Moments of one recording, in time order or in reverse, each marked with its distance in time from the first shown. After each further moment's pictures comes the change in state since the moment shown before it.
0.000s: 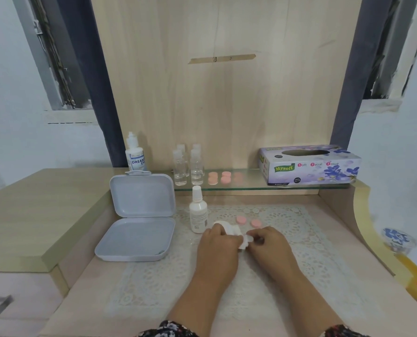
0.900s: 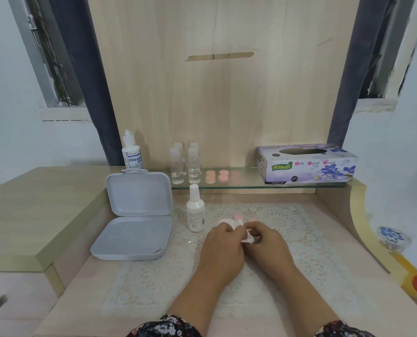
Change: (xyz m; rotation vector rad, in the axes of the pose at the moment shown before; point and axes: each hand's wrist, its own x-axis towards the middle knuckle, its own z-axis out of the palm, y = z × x) left_hand 0.005 0.010 0.003 -0.135 -0.065 0.017; right_hand -0.004 -0.005 -0.007 0.125 -0.107 0.092
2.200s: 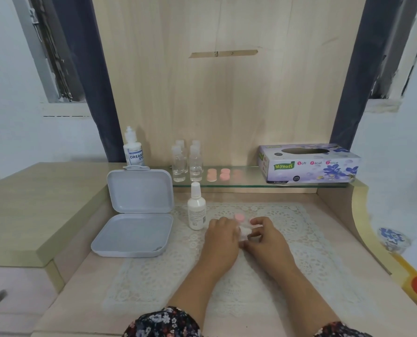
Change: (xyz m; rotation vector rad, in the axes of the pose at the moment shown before) left_hand 0.015 -0.001 0.000 -0.183 0.011 -0.185; right_hand 0.001 -0.001 0.001 0.055 0.019 0.056
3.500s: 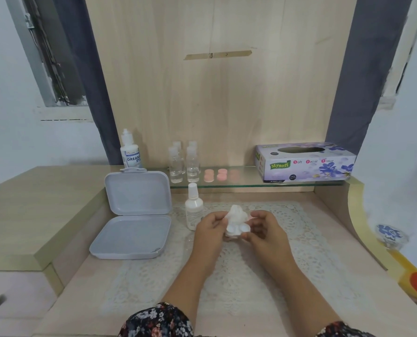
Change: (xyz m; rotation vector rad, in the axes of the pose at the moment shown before) left_hand 0.003 0.001 -0.013 -0.911 0.026 -0.459; right_hand -0.009 -0.007 -0.004 0.325 0.066 -0.137
